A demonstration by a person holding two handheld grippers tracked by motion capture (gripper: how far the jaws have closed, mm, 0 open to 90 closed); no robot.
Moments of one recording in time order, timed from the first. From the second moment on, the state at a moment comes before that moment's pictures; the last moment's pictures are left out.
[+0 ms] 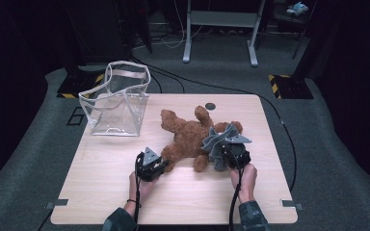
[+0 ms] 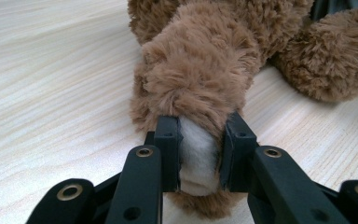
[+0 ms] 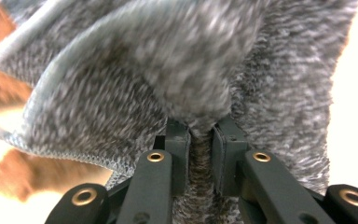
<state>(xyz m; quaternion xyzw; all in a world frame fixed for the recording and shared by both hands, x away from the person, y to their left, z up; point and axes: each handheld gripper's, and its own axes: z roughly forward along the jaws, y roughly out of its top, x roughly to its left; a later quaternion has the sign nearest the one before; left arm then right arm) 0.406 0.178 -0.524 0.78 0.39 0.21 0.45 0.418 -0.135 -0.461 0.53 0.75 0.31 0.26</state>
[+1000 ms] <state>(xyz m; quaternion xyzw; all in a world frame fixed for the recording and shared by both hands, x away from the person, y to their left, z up) 0.407 0.179 -0.524 0.78 0.38 0.20 0.45 0.426 -0.134 -0.488 0.53 0.78 0.27 0.21</state>
